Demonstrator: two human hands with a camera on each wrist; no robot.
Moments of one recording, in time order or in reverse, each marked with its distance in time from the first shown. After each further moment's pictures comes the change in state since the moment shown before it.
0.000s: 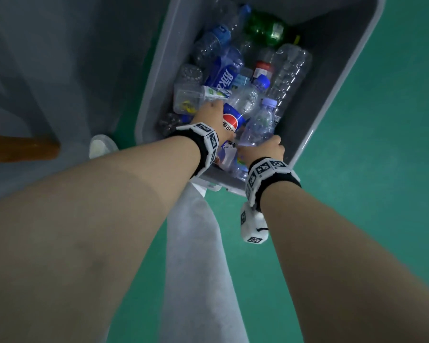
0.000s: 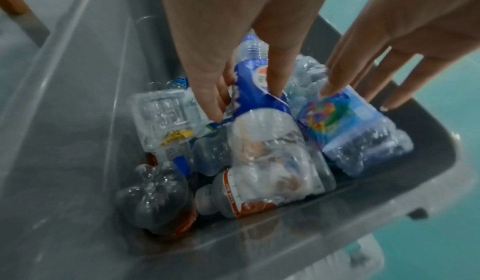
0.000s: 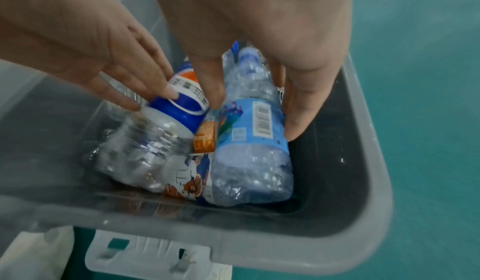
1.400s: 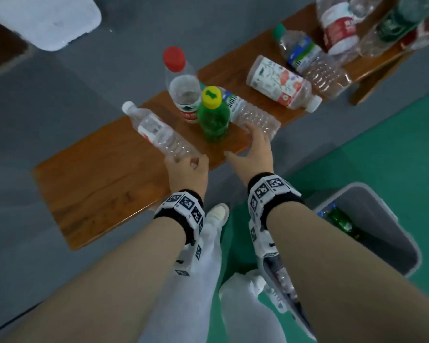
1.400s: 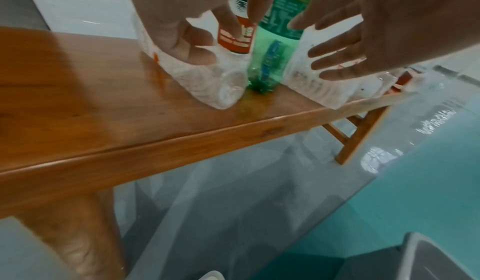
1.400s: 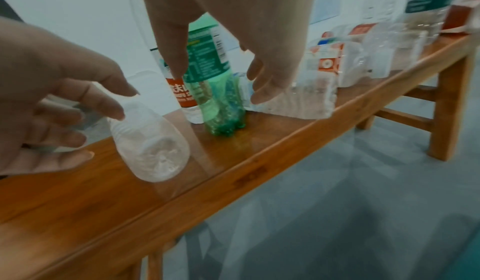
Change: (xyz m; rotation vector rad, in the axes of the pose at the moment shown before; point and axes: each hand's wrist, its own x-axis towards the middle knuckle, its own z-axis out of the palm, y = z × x) left_hand -0.218 -0.278 -0.366 -0.973 0.891 -0.533; right_hand -0.403 -0.366 0.111 -0.129 -0.198 -1.147
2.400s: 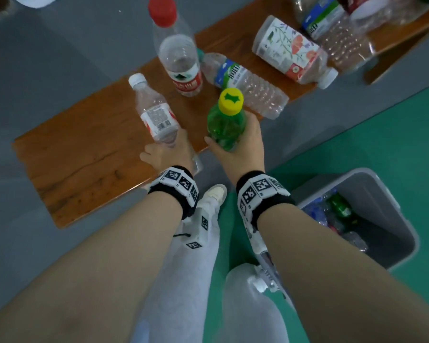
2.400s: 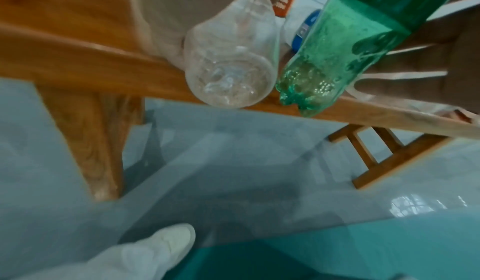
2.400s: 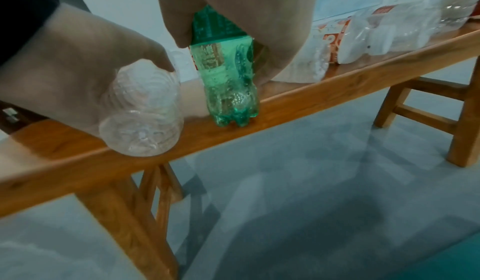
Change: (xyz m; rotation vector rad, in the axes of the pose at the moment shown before) left_hand 0.028 -0.014 0.015 -0.144 0.294 -0.471; right_hand -0.008 0.021 0.030 0.099 0.043 -0.150
